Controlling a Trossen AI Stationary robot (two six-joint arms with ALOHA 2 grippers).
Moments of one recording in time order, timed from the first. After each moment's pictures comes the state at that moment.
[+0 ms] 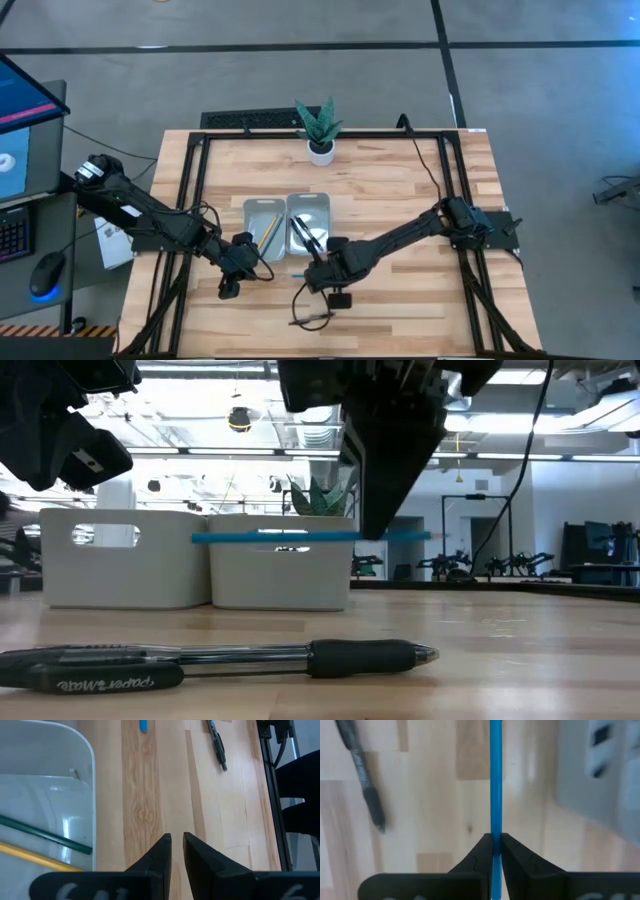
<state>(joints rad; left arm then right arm) -0.52 1.16 0.66 -0.41 0.02 -0.54 0.38 2.17 1.81 -1.04 0.08 0.30</state>
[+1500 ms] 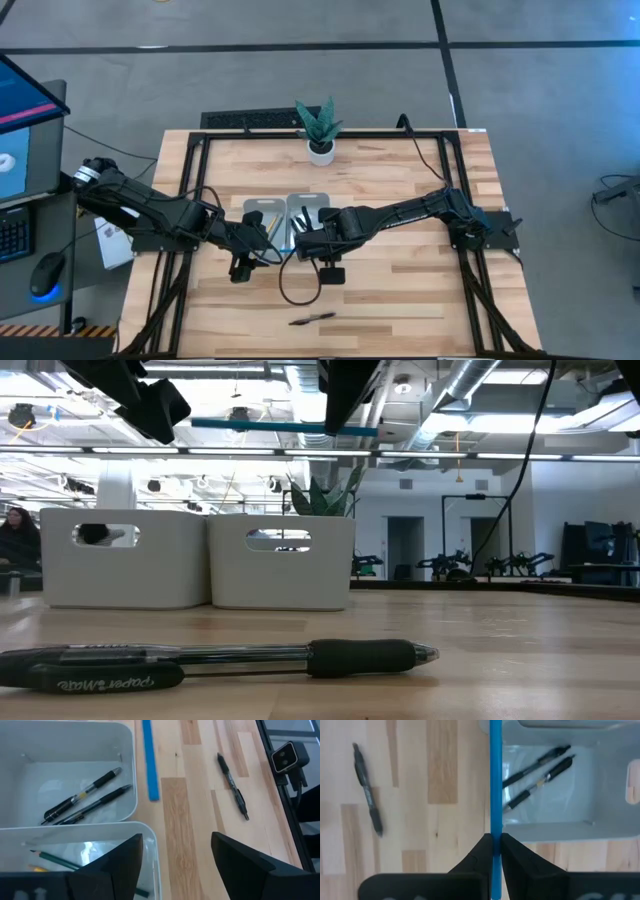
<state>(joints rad) -0.37 1.16 0.86 -0.55 -0.07 -0.31 0.27 2.17 2.17 -1.34 0.11 0.17</state>
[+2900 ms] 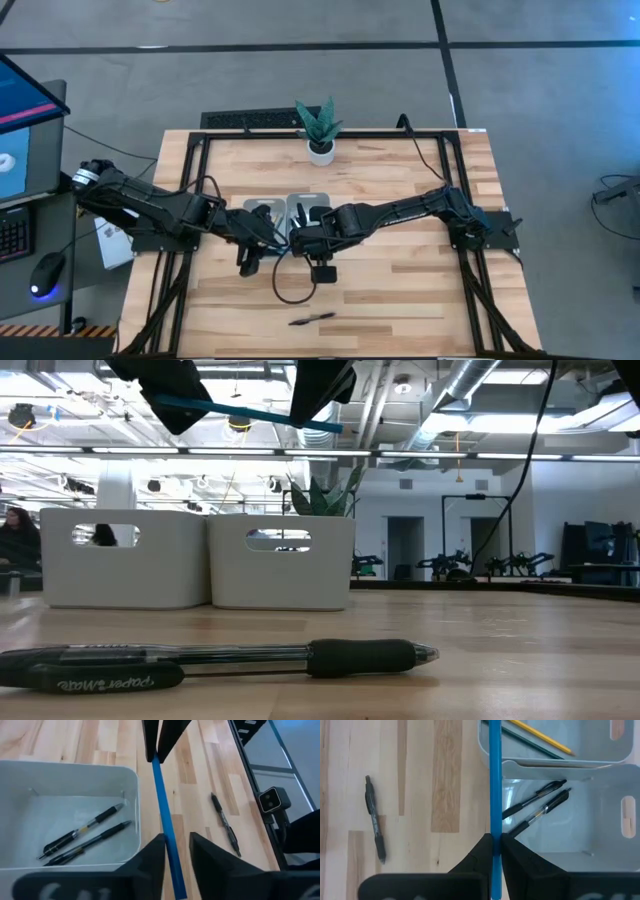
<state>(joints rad) -0.28 1.16 0.86 -0.40 -0.01 -0.30 0.25 2.17 2.17 -1.21 0.10 0.13</state>
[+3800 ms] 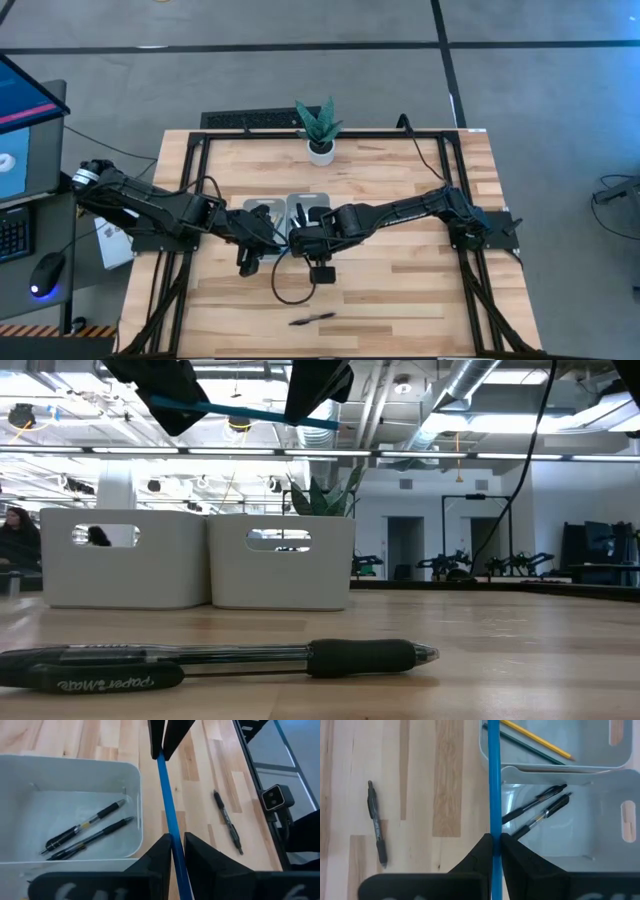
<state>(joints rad) -0.28 1.16 0.86 -0.41 -0.02 -0.31 0.25 2.17 2.17 -1.19 0.11 0.13</state>
